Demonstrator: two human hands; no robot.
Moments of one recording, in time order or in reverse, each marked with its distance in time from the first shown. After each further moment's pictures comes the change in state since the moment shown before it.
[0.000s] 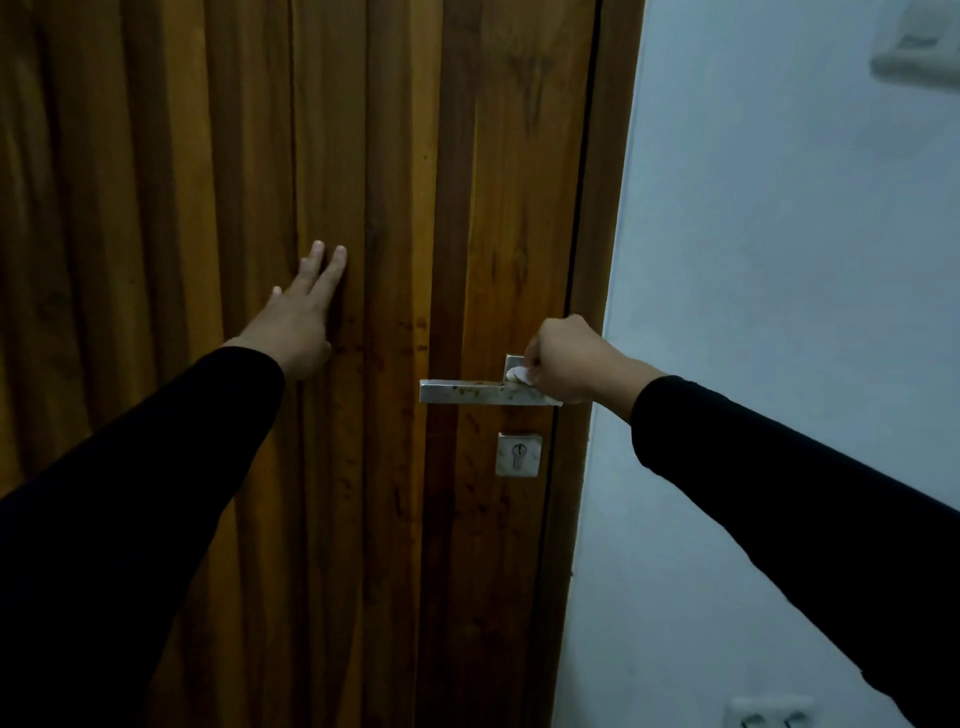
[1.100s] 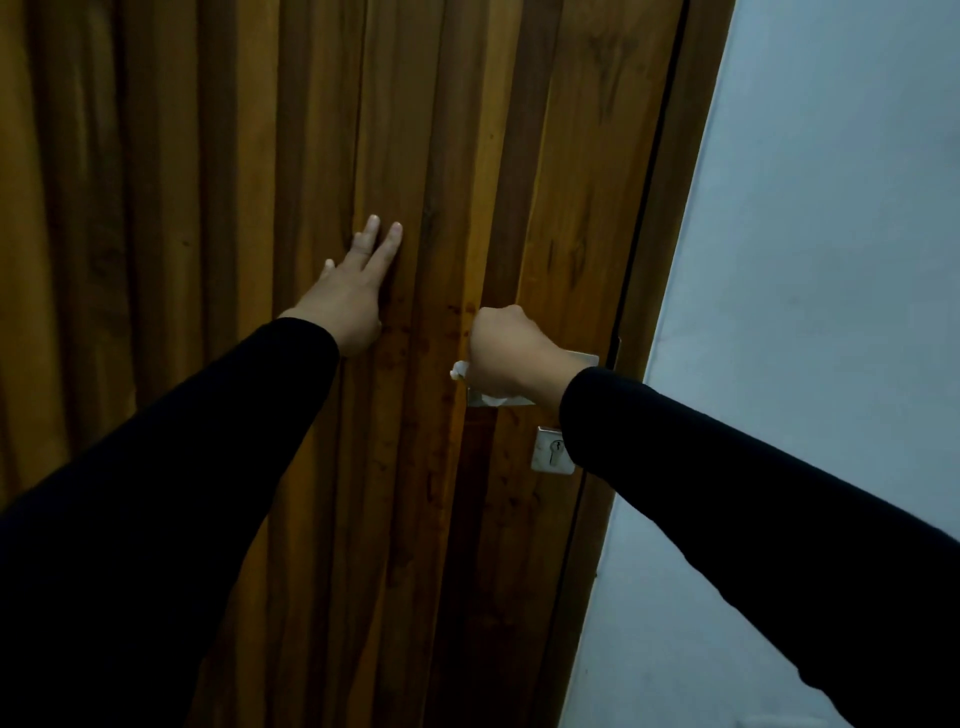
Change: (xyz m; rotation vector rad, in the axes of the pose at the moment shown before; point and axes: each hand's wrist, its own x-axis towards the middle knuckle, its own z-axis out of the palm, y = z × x) left_hand 0.004 -0.006 0.005 -0.034 0.041 0.023; right_hand 0.019 -0.101 0.011 -0.128 -0.059 -0.051
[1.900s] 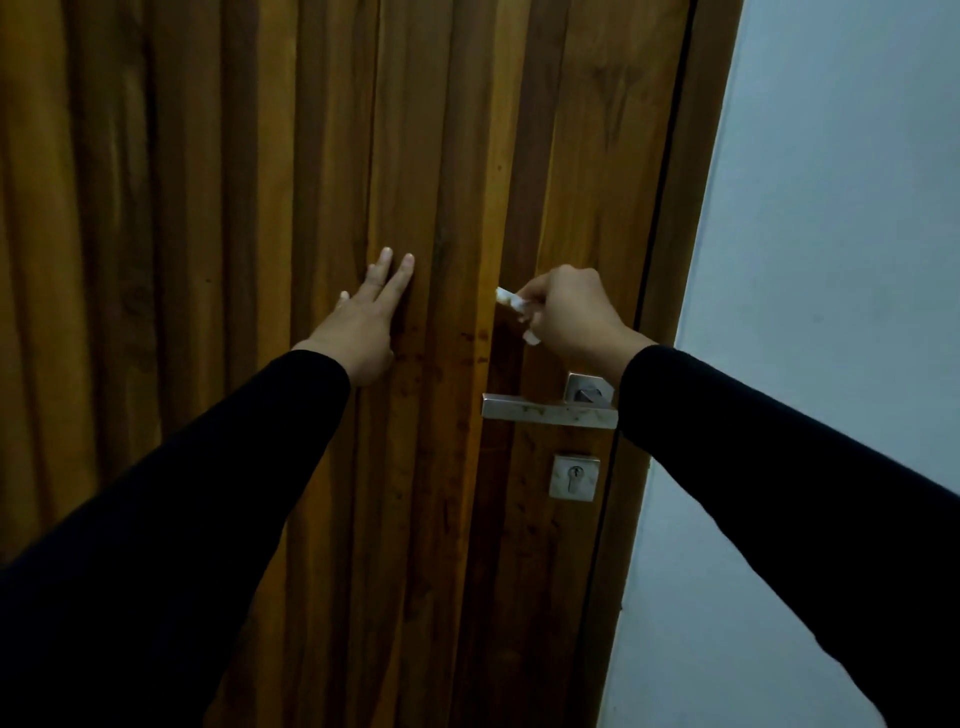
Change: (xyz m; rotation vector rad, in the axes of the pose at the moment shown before) left_hand -0.005 0.004 -0.009 -0.001 -0.057 -0.021; right_hand 0.031 0.054 -0.022 0.537 0.352 -0.014
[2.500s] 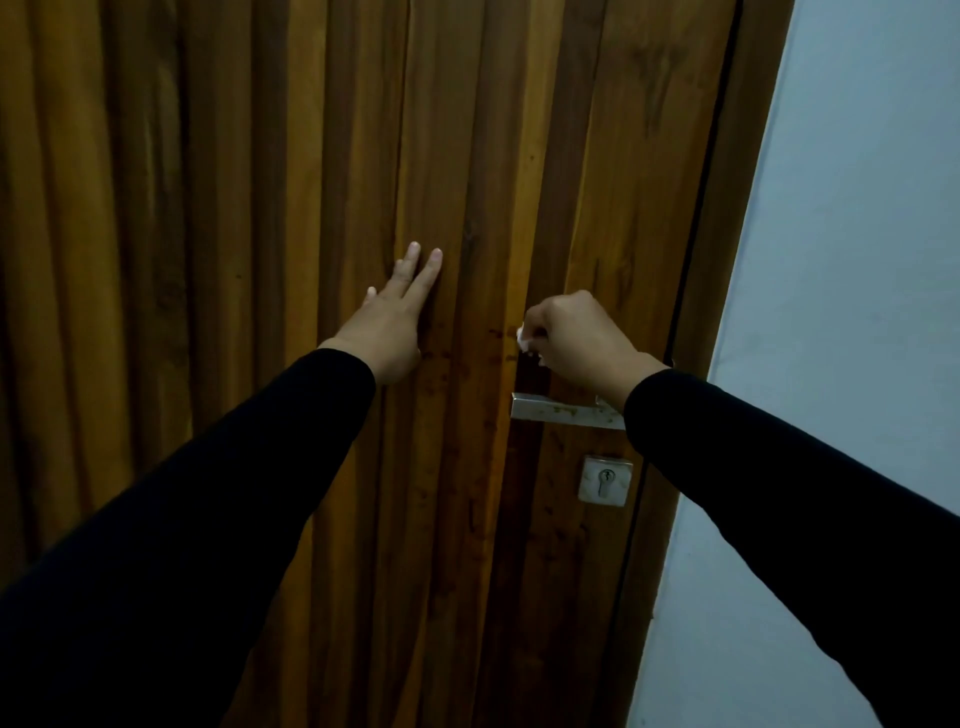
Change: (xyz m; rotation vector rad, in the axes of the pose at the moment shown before) left_hand 0.002 -0.002 0.004 0.020 0.016 0.003; right_hand 0.006 0.015 0.034 -0.325 -0.044 -0.297
